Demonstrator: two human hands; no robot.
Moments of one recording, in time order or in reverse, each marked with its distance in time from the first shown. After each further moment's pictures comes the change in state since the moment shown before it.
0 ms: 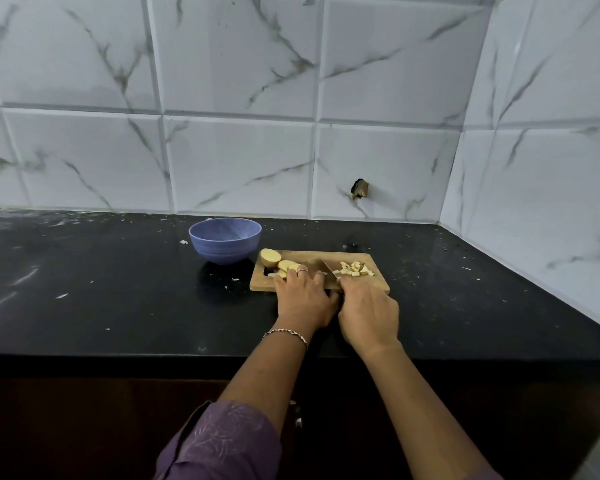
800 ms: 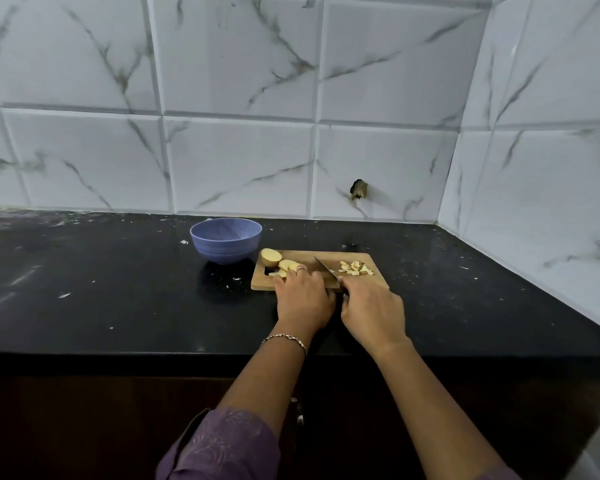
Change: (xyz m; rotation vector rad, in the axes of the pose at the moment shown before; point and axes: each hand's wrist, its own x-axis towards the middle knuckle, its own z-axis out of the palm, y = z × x) left_hand -0.006 -0.001 -0.002 -0.064 0.079 -0.024; right_hand -0.001 0.010 -0.003 0.026 0.028 -0.077
